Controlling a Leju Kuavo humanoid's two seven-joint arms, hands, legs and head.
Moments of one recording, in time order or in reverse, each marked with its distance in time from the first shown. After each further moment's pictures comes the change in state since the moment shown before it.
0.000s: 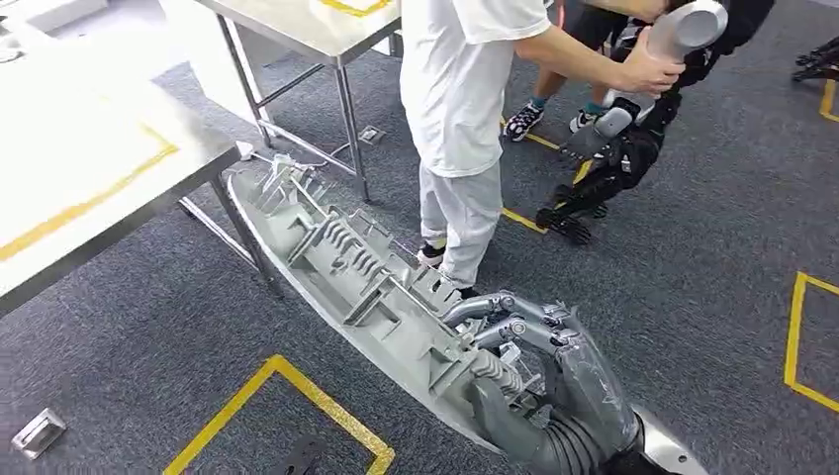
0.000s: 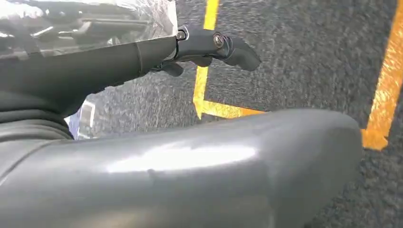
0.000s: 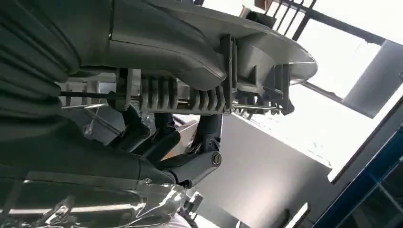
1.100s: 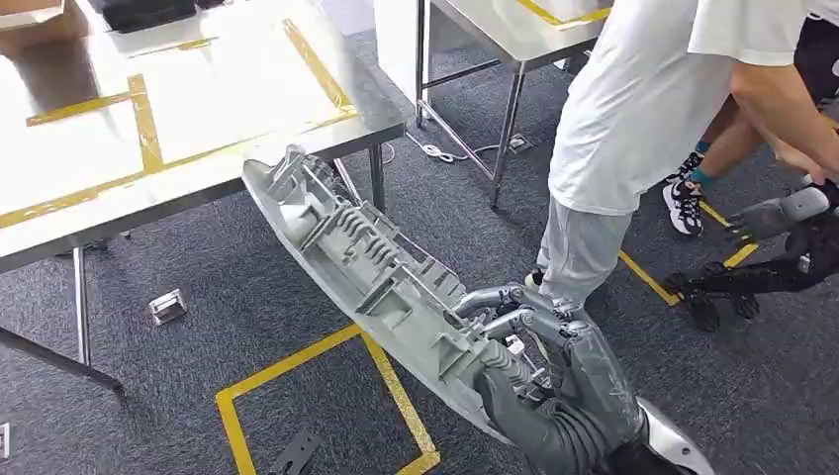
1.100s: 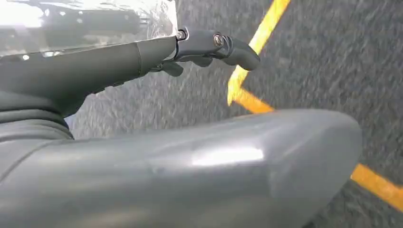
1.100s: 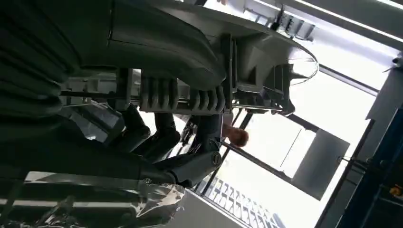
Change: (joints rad) left arm -0.005 0.020 0.000 -0.005 -0.013 -0.024 0.009; right arm -0.003 0.002 -0.018 0.021 -0.014 0.000 -0.030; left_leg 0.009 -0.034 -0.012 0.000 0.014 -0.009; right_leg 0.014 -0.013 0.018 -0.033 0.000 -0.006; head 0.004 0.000
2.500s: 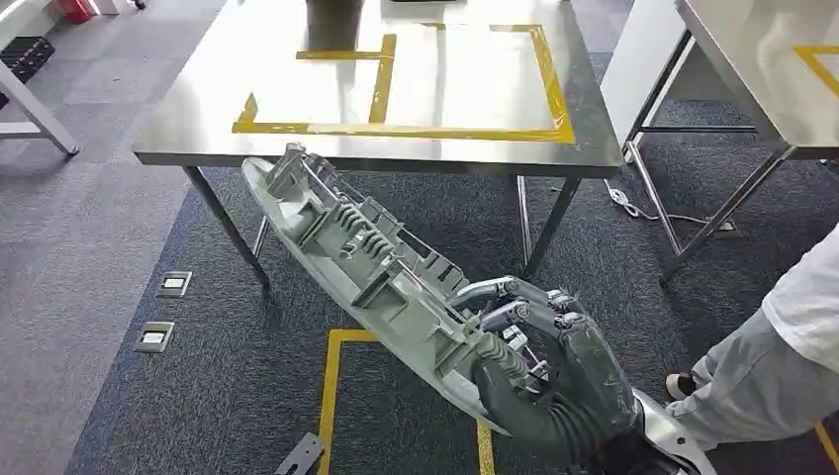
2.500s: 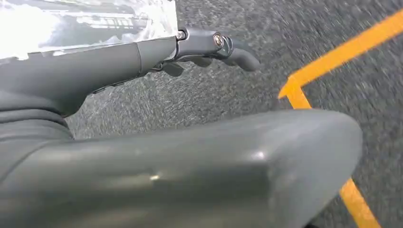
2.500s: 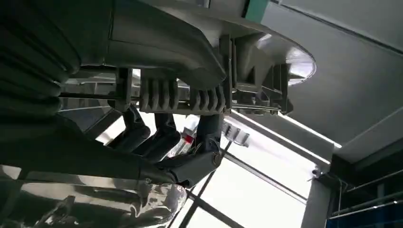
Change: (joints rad) left arm -0.004 0.001 0.000 -0.003 -0.016 0.002 0.009; right arm -0.015 0.003 -0.003 0.014 -0.006 0.006 0.000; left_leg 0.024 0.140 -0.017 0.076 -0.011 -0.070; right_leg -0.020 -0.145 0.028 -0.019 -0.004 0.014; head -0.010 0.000
